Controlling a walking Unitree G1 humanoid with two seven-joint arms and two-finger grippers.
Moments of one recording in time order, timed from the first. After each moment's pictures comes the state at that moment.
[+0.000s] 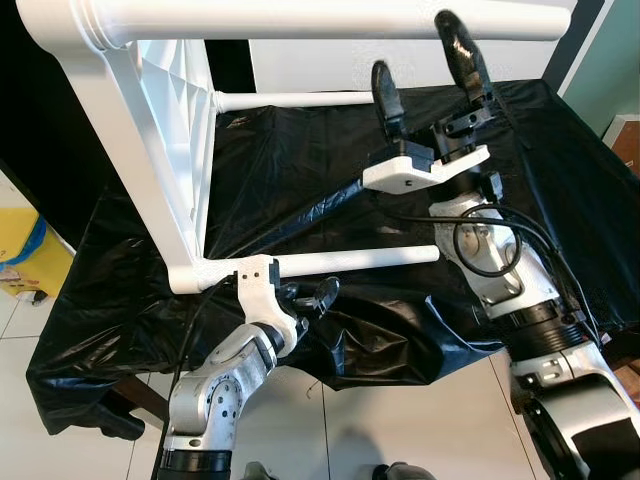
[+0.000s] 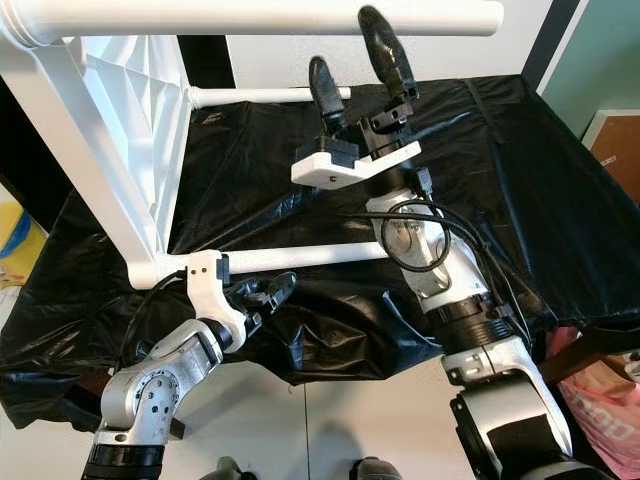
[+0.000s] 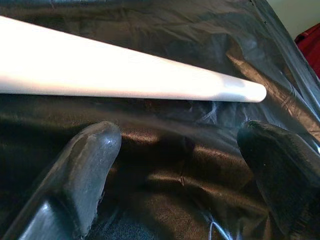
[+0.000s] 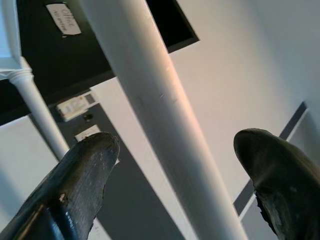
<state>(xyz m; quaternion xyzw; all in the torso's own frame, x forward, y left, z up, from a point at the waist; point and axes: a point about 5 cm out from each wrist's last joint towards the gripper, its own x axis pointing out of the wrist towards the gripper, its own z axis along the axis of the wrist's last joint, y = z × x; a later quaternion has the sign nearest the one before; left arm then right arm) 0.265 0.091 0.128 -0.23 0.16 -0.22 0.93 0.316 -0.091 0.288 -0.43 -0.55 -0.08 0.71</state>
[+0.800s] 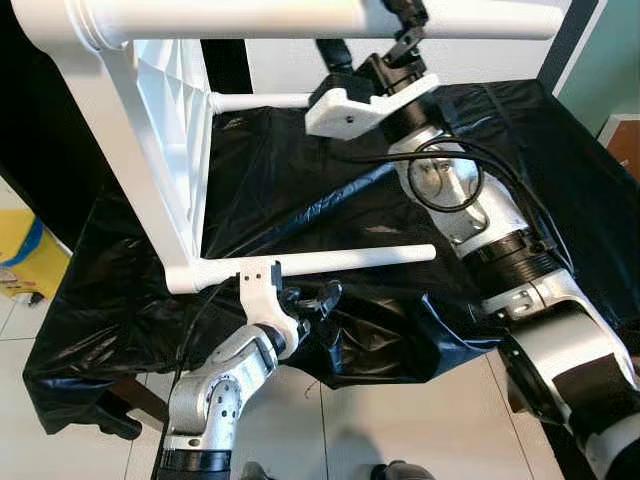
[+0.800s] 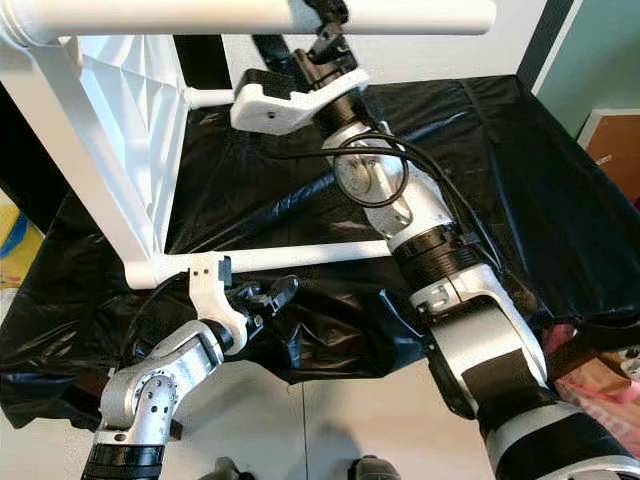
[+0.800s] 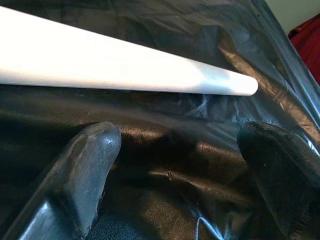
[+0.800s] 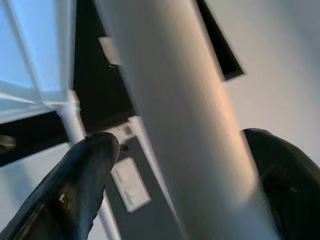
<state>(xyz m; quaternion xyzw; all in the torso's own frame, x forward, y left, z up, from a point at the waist) 0.266 0.087 0.129 -0.24 0.16 -0.23 0.93 0.341 -0.027 0.333 -0.48 -0.54 0.04 0.69</state>
